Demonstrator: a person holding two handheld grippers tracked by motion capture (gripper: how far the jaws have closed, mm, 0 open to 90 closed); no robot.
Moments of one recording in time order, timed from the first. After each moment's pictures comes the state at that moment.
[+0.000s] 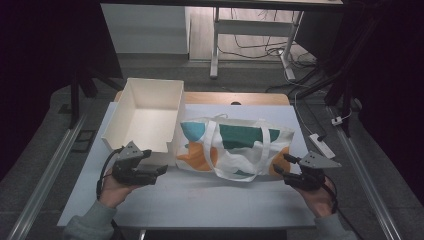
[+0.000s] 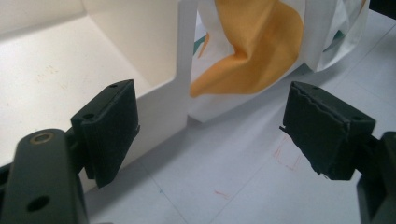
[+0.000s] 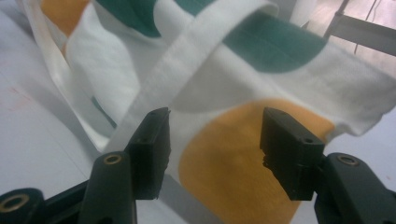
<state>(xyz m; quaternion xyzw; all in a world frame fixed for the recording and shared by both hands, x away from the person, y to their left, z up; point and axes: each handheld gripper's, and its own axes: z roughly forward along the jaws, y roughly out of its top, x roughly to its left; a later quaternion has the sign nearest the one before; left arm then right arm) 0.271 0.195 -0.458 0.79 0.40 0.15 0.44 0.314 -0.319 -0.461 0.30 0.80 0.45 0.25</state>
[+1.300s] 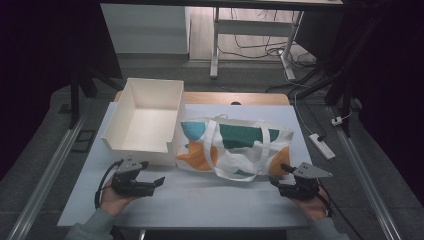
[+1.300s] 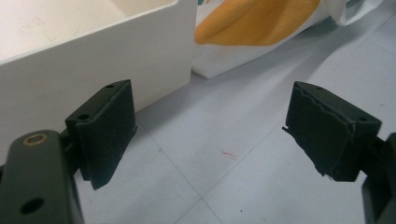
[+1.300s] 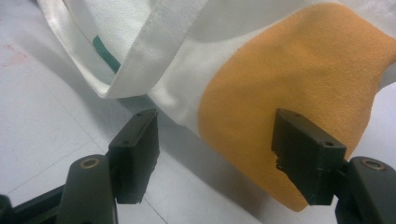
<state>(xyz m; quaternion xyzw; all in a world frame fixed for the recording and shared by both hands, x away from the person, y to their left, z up) 0.260 0.201 -0.495 0.80 0.41 0.15 0.42 0.307 -0.320 -0.501 0.30 0.81 0.44 0.23</state>
